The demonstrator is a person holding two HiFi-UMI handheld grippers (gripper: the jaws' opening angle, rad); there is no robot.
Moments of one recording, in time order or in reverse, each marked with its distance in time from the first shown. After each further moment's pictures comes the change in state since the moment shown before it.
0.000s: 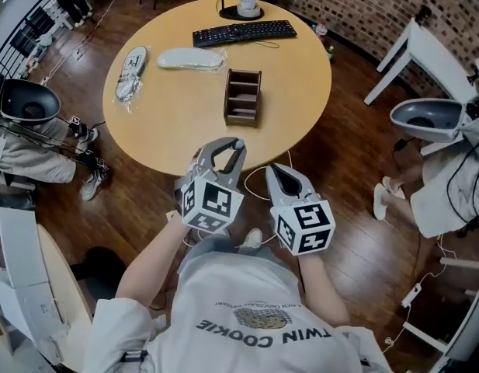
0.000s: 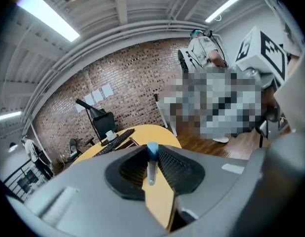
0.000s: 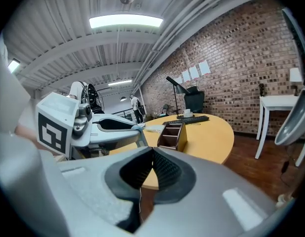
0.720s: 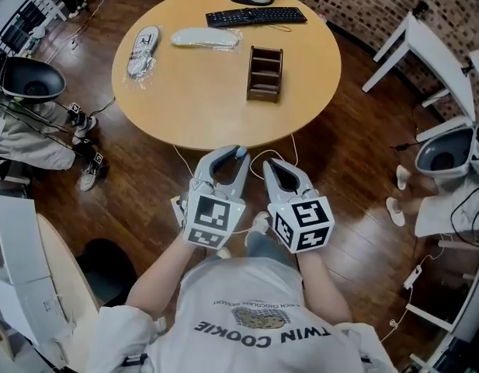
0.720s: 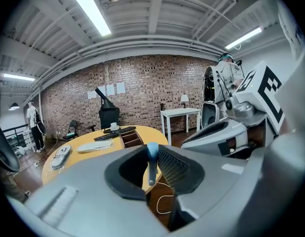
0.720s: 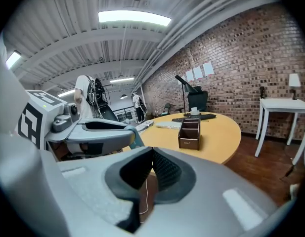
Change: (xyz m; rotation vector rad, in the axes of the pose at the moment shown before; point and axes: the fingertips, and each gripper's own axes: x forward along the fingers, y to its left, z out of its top) left arm -0.118 -0.007 -0.043 -0.286 -0.104 -0.008; right arm -0.005 0.111 -0.030 -0.027 0.015 -0.020
